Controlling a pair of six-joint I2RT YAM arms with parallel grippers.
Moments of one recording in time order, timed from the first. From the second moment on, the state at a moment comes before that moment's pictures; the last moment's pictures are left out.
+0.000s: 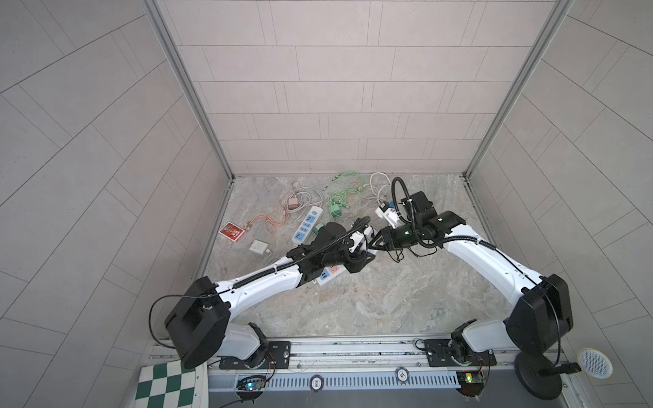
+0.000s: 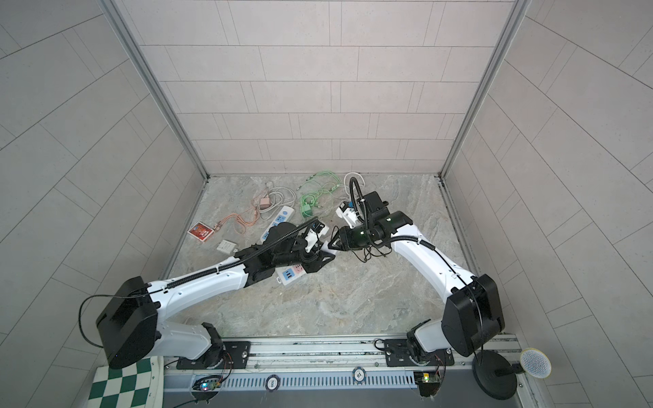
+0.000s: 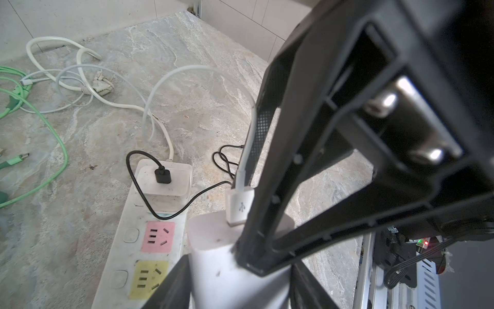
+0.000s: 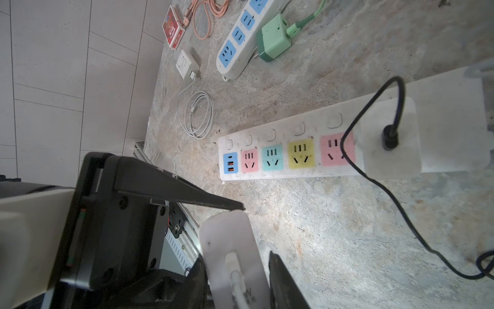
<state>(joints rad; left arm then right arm) -0.82 1.38 0.86 0.00 0.27 -0.10 0.43 1.41 1.18 -0.75 -0.66 0.32</state>
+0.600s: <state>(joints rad) -0.81 1.40 0.88 -0.02 0.27 -0.06 0.43 1.40 1.16 -0.72 -0.67 0.34</state>
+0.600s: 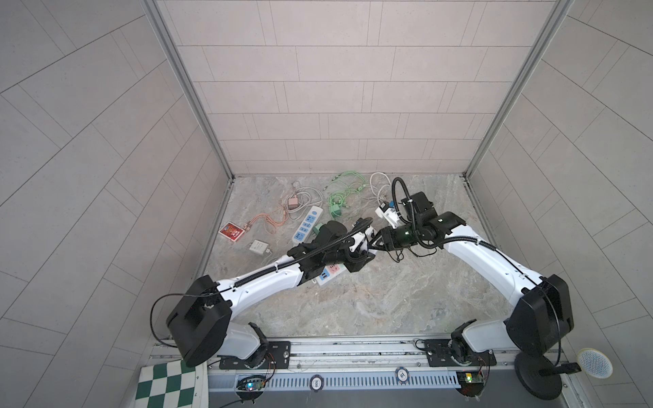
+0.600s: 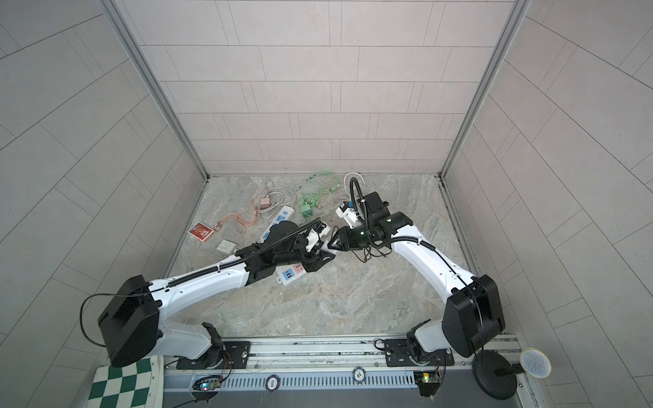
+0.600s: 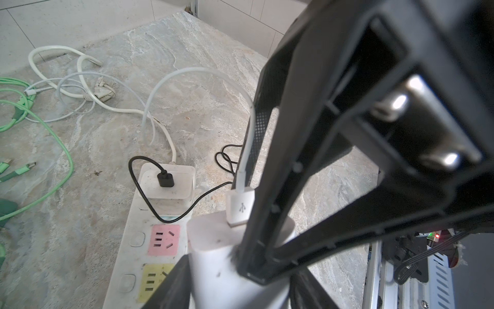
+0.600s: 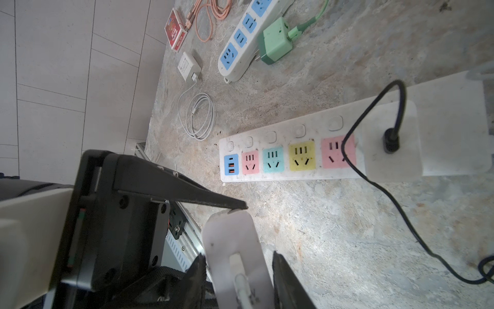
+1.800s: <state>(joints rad) -0.73 1.42 0.86 0.24 0.42 -0.21 0.38 1.35 1.17 -0.65 -0.69 0.38</state>
